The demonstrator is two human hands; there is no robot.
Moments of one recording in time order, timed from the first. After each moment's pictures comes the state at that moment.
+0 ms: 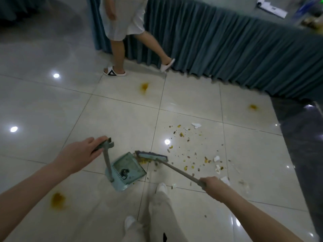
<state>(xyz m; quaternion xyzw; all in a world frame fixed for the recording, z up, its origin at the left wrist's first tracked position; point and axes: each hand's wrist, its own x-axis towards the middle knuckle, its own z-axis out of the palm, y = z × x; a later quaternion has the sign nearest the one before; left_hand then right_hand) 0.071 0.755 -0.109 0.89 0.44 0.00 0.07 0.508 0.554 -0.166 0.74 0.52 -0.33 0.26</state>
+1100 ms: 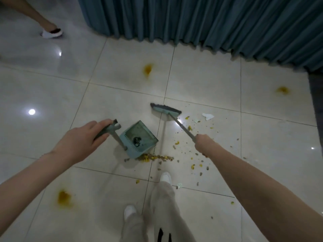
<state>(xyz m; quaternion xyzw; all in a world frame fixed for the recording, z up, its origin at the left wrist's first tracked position) 0.216 0.916 -0.112 0.87 0.48 -0.03 0.13 0.613 0.836 -0.236 0.79 0.48 -0.34 0.20</state>
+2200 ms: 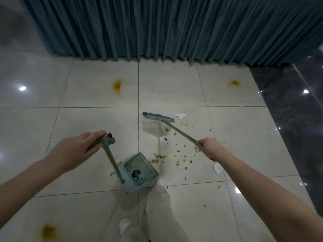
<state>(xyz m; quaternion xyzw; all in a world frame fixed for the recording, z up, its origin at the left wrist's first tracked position) 0.231 0.866 -0.087 0.94 0.32 0.00 0.11 0.650 0.677 -0.157 0.86 0.38 -0.33 0.10</state>
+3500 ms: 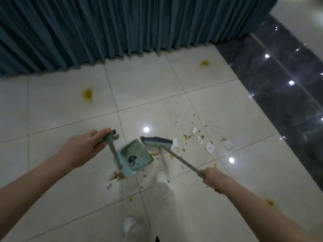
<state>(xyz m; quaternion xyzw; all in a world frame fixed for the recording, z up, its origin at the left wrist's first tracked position) 0.317 0.920 -0.115 0.98 0.18 -0.03 0.10 0.578 0.556 -0.180 0.85 0.26 -0.44 0.13</state>
